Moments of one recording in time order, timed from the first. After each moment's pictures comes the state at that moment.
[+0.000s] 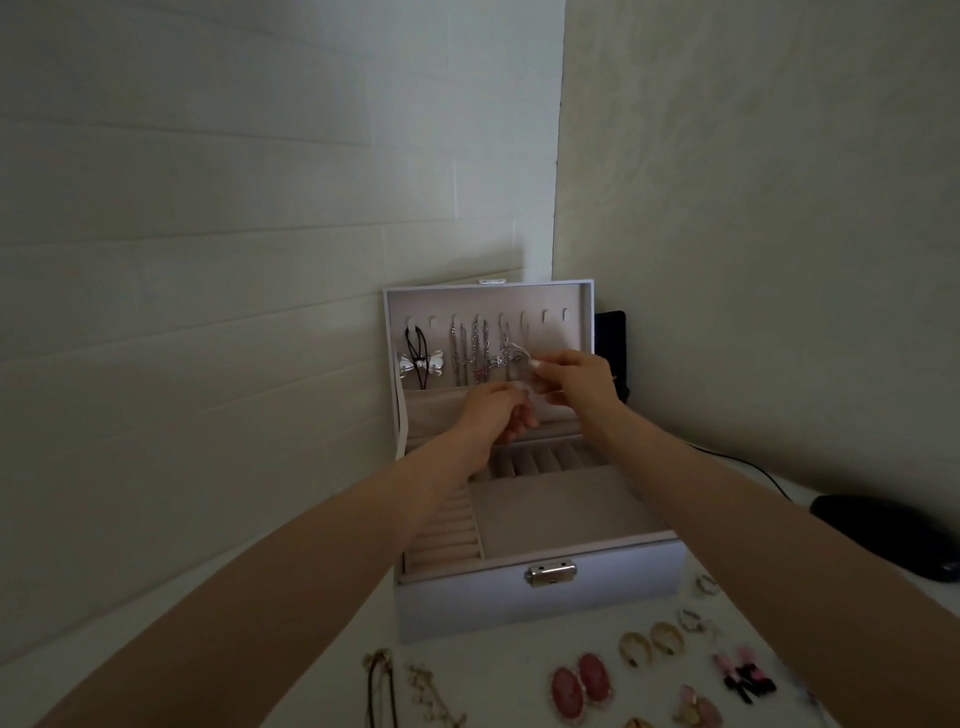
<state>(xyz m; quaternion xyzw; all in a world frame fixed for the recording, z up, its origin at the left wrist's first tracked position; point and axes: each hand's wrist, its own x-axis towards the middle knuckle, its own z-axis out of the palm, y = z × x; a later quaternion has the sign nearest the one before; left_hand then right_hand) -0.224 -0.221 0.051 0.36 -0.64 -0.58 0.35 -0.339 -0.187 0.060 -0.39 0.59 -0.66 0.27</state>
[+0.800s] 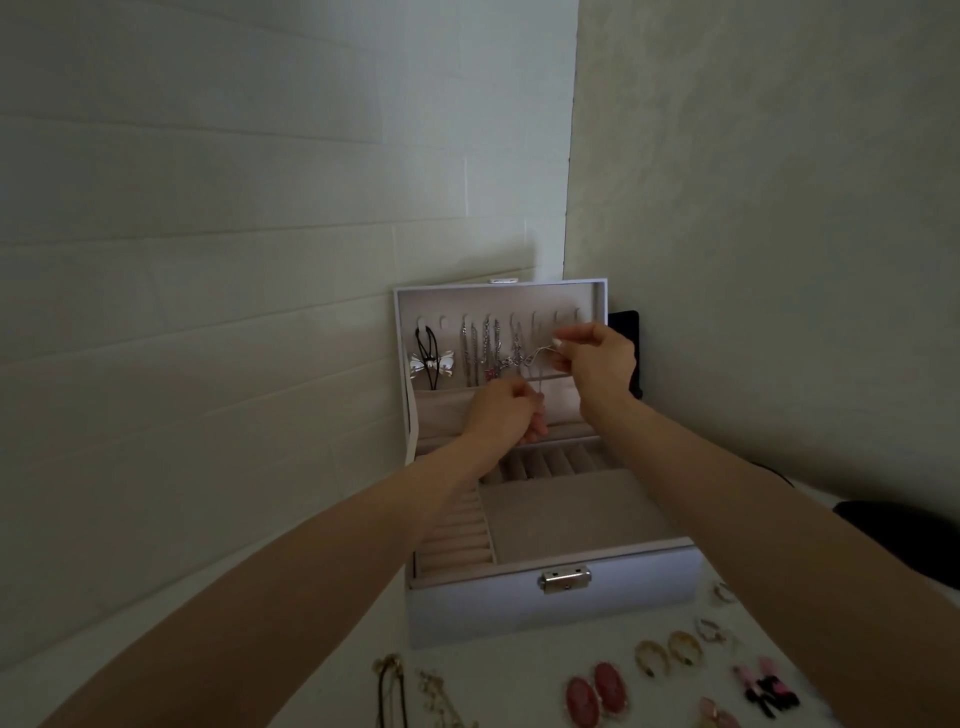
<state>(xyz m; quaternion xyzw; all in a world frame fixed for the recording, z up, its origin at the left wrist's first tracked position) -0.226 -0.228 0.046 0.36 -0.74 -0.45 0.34 -0.337 -0.204 0.073 -0.32 0.55 -0.76 0.17</state>
